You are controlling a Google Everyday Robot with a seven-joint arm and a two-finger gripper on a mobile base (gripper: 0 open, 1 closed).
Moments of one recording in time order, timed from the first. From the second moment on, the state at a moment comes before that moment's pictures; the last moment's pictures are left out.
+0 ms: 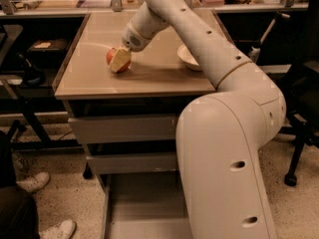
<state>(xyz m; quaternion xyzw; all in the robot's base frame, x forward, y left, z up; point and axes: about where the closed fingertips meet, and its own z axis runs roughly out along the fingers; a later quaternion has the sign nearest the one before) 0.761 0.124 0.834 -0.61 0.71 0.21 0.28</state>
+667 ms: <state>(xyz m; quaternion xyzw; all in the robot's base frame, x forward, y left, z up) 0.732 0.094 0.868 -0.58 0.72 0.20 0.32</state>
